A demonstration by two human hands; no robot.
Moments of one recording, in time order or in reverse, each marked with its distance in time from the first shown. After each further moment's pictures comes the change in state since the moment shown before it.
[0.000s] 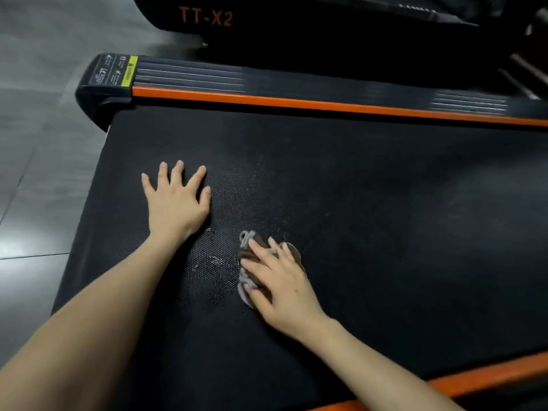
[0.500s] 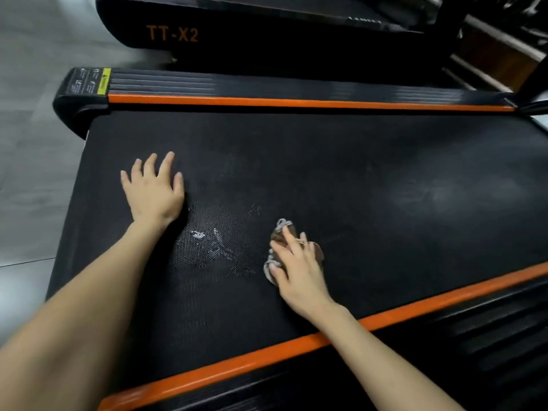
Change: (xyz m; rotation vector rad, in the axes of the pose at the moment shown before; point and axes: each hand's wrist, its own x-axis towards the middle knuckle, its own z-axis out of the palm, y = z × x) left_hand -0.023 0.005 -0.018 -0.174 0.106 -0.043; right_hand -0.066 0.011 -0.016 -0.028 0.061 0.390
